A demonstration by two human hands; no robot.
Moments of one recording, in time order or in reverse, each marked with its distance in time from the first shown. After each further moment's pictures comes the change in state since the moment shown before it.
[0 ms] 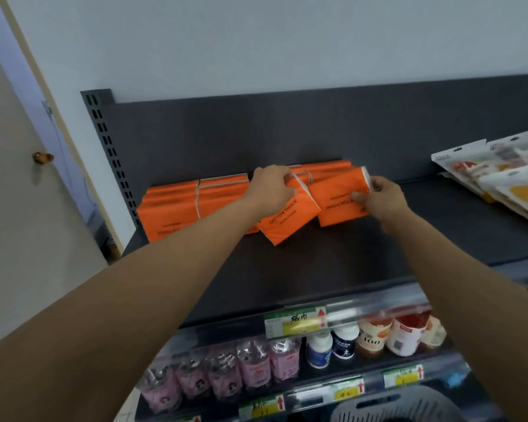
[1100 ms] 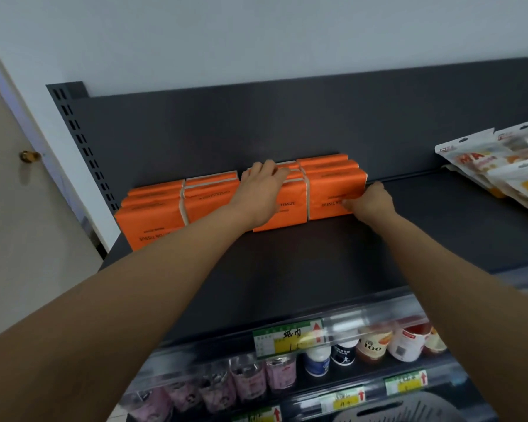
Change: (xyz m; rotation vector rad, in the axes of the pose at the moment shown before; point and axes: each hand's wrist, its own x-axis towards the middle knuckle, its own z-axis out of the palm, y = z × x) left_hand 0.016 -0.023 0.021 0.468 -0.055 0.203; right_hand 0.043 0.022 0.018 -0.425 0.054 0.151
